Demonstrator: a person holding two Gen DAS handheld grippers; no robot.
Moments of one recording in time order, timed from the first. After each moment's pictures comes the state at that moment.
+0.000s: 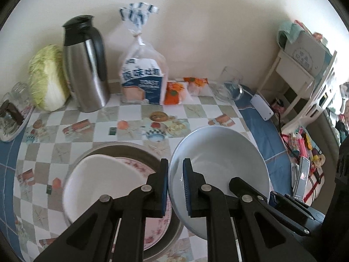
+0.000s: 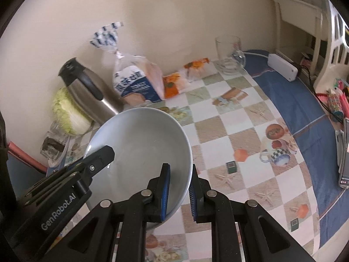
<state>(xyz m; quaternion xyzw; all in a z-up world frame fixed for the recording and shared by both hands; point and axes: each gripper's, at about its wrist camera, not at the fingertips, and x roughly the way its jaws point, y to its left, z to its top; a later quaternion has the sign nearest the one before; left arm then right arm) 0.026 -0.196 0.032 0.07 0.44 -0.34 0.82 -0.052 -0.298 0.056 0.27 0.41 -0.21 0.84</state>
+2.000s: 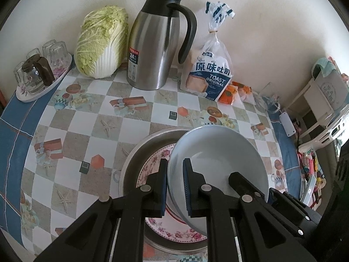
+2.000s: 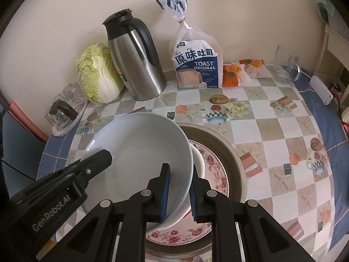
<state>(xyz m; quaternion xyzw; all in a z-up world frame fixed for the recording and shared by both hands) 0.093 -0.082 0.006 0.00 0.49 -0.28 0.82 0.032 -0.184 0.041 0.19 0.45 -0.16 0.86</state>
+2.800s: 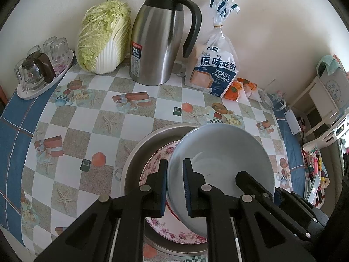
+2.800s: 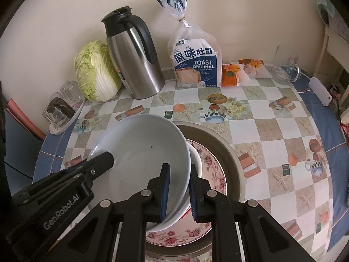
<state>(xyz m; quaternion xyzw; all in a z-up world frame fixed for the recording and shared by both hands) 0.098 -0.083 -0.005 0.00 0.50 -0.27 0.82 0.034 -0.183 0.038 0.19 0.46 -0.16 0.85</state>
